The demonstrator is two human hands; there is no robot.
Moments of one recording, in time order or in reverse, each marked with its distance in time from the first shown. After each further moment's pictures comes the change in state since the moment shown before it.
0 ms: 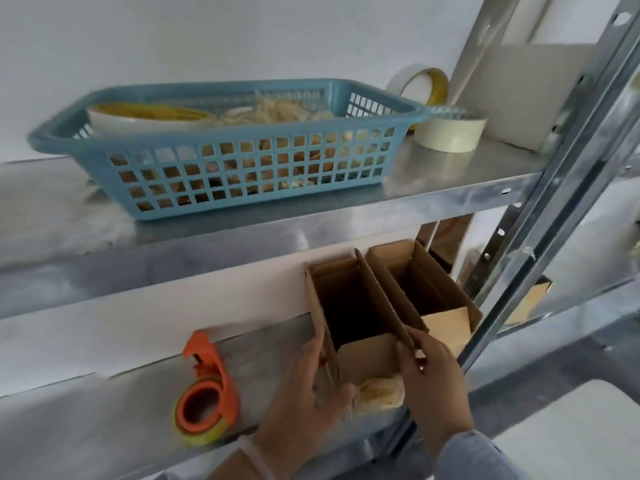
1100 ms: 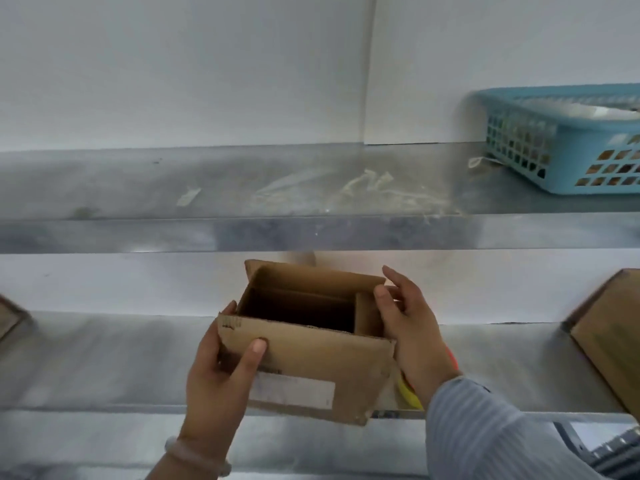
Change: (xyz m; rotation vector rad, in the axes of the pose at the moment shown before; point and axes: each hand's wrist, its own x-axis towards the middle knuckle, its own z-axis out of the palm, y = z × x) left_hand -0.225 -0.077 -0.311 -0.161 0.938 -0.042; right_hand -0.149 -0.213 0.231 0.495 -0.527 -0.235
